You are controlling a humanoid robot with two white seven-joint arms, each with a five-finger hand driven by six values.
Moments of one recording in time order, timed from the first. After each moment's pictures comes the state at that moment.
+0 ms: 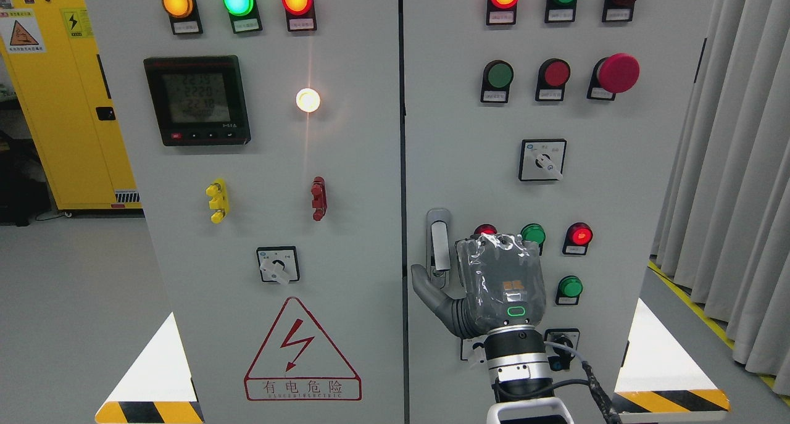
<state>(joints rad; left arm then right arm) 0.04 -0.10 -0.08 0.00 0.15 -0.04 0.10 -0.50 0.13 0.30 -1.75 1.59 0.25 0.01</state>
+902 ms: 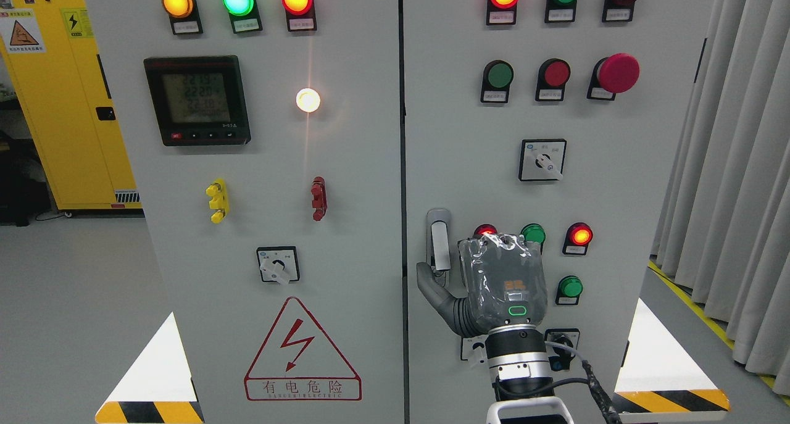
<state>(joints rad) 0.04 -0.10 -0.08 0.00 0.15 -0.04 0.10 -0.50 0.13 0.29 -1.74 1.59 0.26 0.01</state>
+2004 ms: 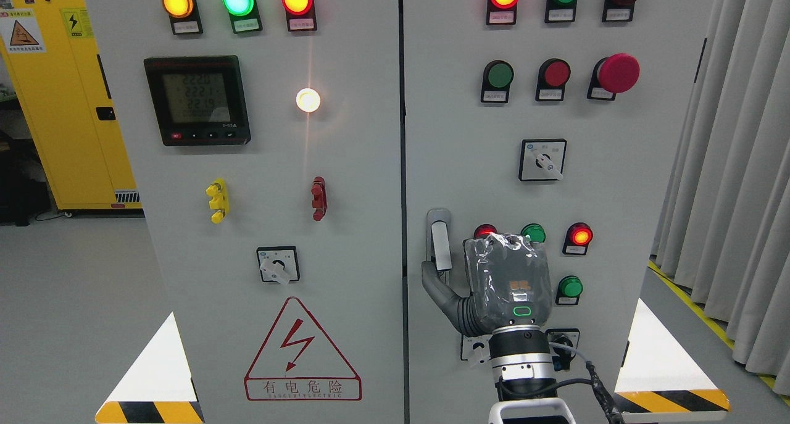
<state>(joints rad) 0.04 -0.10 -0.08 0.00 0.15 -0.04 0.10 -0.49 0.14 0.29 -1.74 1.59 0.28 0.01</state>
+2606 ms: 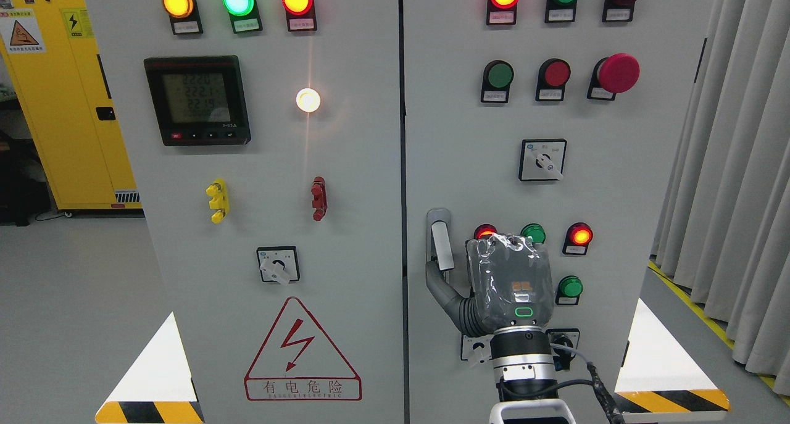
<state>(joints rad) 0.04 -0.10 -0.08 0.00 0.15 -0.04 0.10 -0.49 0.14 0.29 -1.75 1.59 0.28 0.00</state>
